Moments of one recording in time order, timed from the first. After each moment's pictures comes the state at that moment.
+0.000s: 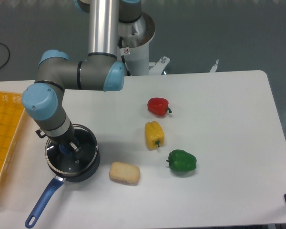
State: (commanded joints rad) arm 2.00 -2.02 -1.56 -1.12 1.59 0.74
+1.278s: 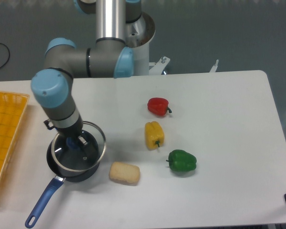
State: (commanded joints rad) arm 2.13 -1.91 -1.57 -1.16 1.59 0.89
